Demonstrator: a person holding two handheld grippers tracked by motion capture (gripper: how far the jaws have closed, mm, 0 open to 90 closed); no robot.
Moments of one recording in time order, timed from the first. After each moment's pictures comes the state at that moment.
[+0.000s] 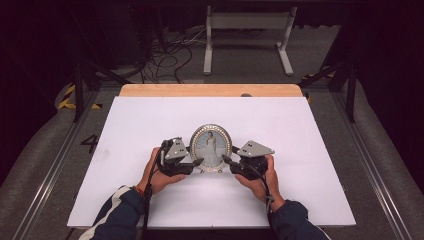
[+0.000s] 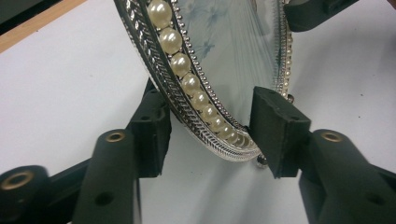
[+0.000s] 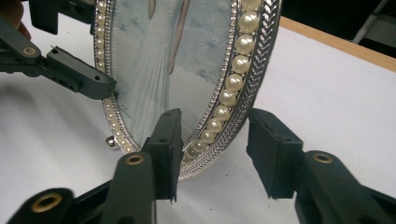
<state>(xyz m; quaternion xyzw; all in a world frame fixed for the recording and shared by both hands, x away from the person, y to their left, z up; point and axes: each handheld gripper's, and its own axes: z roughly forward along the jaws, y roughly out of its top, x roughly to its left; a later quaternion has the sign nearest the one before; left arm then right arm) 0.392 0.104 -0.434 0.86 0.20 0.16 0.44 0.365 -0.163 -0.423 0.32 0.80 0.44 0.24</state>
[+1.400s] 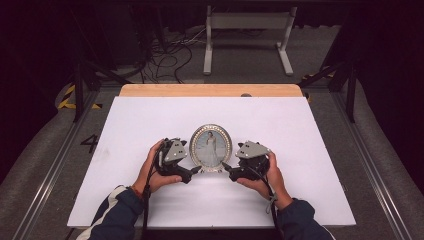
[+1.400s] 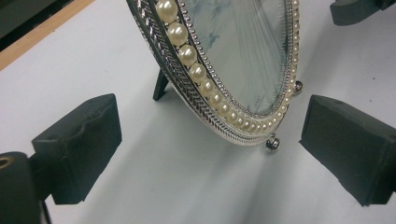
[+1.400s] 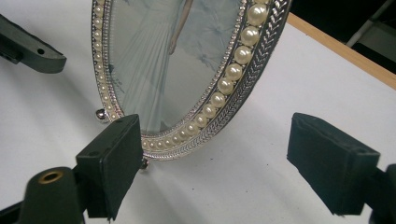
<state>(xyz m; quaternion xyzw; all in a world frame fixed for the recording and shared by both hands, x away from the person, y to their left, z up) 0.386 0.110 -0.429 0.87 0.19 0.19 0.42 0.363 -0.164 -0.415 0.28 0.84 0.39 0.26</state>
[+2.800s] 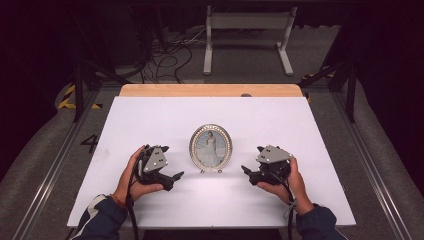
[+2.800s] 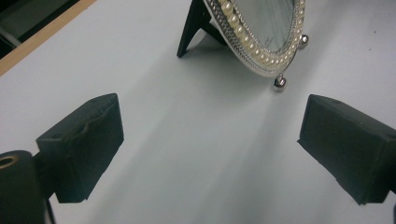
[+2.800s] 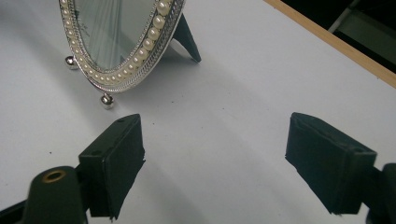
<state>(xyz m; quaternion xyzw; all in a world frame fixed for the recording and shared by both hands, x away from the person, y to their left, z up) 0.360 0.159 -0.431 0.87 0.20 0.22 0.40 0.347 -0.215 -0.414 0.29 0.84 0.36 0.28</state>
